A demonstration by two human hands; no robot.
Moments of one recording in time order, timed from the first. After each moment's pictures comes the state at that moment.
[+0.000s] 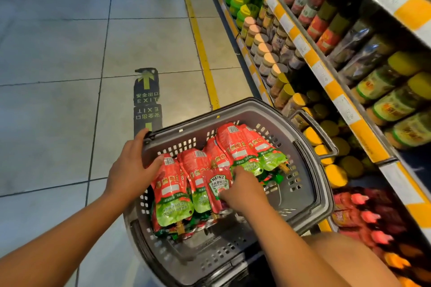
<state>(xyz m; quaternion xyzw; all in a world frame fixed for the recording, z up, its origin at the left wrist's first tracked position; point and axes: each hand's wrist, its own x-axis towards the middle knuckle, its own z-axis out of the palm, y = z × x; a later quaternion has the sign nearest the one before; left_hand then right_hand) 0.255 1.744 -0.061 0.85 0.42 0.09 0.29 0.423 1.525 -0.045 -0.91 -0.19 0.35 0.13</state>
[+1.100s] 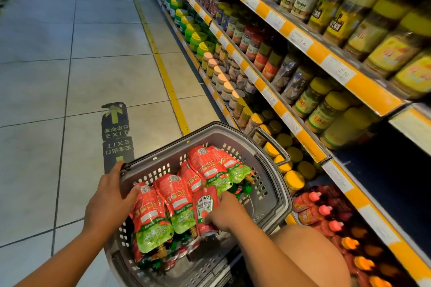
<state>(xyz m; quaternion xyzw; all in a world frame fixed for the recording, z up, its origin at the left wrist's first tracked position) 0.251 1.743 -0.062 0.86 0.41 0.09 0.28 0.410 1.502 -0.011 -0.89 -0.08 0.39 0.22</state>
